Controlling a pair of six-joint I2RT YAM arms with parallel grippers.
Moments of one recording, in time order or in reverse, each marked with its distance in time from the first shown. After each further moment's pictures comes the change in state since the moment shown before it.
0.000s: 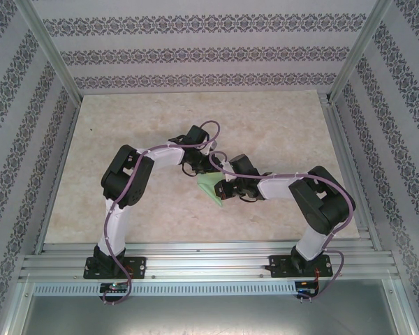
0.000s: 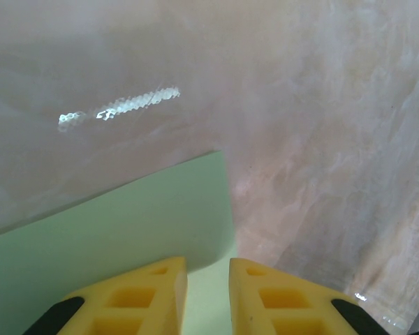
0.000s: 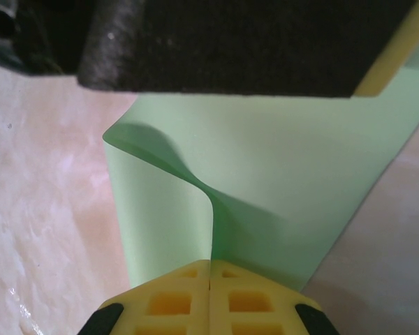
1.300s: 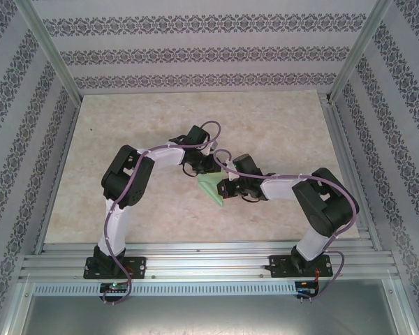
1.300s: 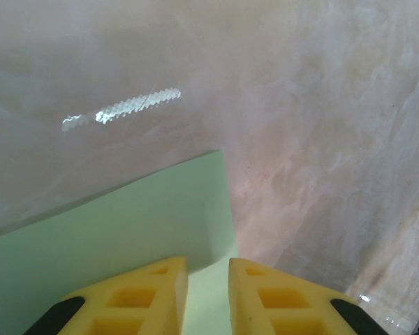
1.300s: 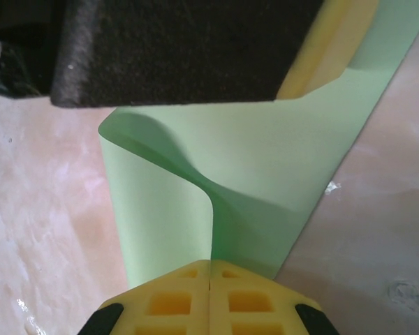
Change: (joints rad) left arm -0.005 0.000 0.000 0.000 -0.008 0.003; right arm -0.025 -0.028 -0.023 0.010 0.000 0.039
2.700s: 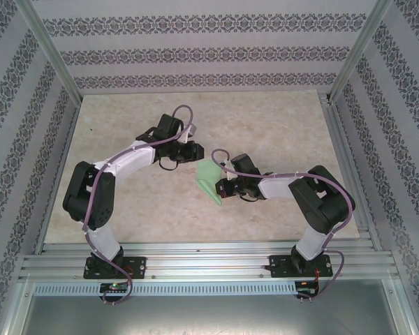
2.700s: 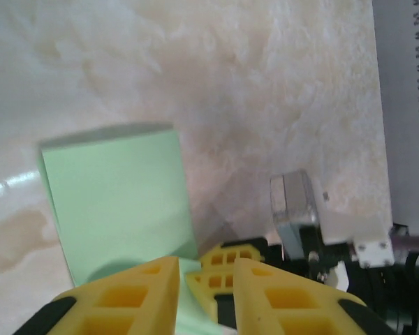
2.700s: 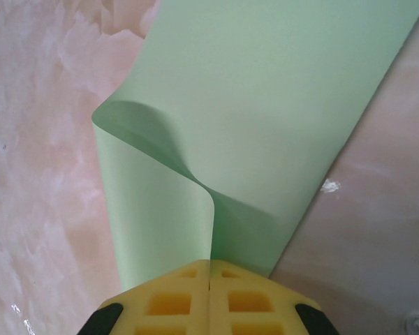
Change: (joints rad) left arm 0.117 -0.389 -0.232 0.006 0.048 -0.016; right arm 0.013 0.037 0.017 0.015 0.008 -0.003
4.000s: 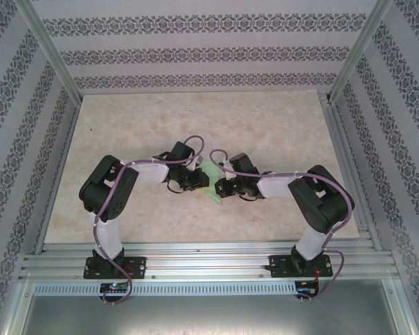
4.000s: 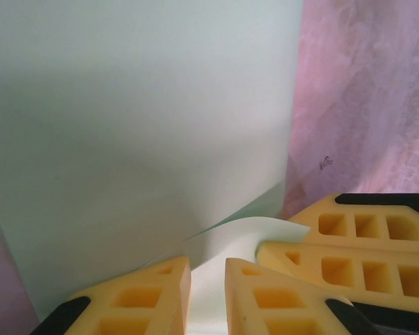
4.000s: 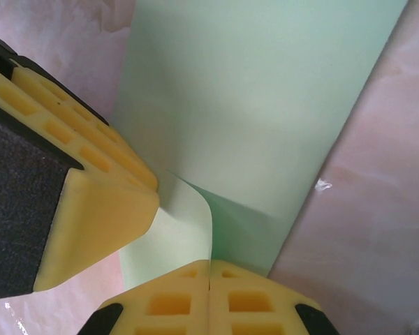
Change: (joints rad) left arm -0.099 0.146 -0.183 0.177 0.008 -0.130; right arm 0.008 0.006 0.022 -0.028 0.014 -0.022
